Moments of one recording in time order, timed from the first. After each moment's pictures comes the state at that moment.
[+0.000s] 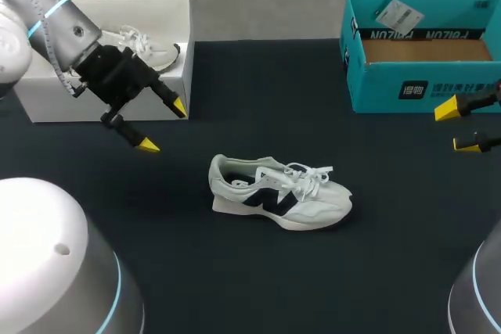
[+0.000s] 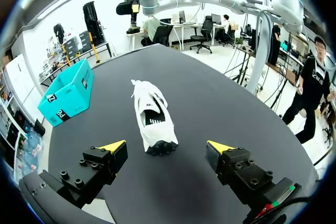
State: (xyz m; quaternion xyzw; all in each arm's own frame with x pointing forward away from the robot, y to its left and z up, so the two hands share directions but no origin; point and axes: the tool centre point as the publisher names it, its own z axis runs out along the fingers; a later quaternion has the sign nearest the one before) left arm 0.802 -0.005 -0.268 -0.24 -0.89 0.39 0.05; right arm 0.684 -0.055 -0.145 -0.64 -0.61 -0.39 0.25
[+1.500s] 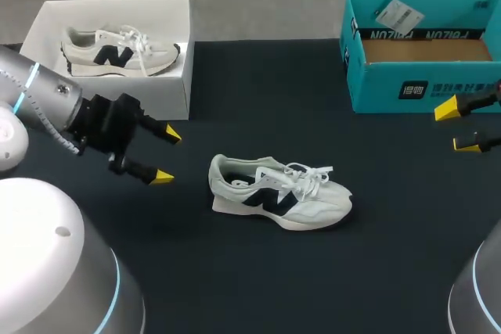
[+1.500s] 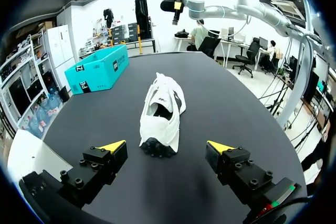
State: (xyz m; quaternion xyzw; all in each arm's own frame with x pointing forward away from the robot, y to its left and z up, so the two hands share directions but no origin) left arm 0.765 -0.011 -0.310 -0.04 -0.90 0.44 -0.01; right arm 0.684 -0.055 -0.145 -0.64 -0.61 -0.39 0.25
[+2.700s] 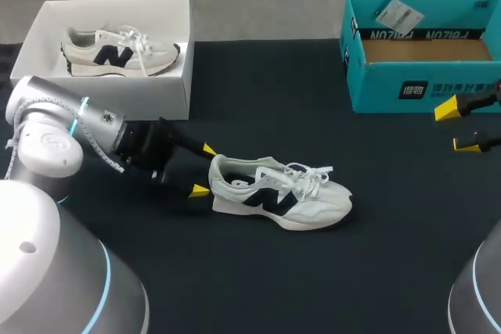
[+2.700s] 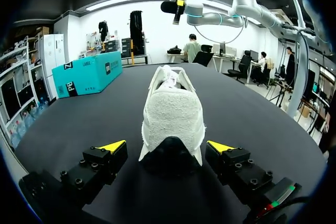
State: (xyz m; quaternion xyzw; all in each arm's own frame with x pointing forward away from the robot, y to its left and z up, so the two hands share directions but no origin) left arm 0.794 -0.077 -0.396 -0.06 -0.85 0.52 0.03; right arm 0.684 -0.055 -0.145 -0.64 -0.61 -0.39 0.25
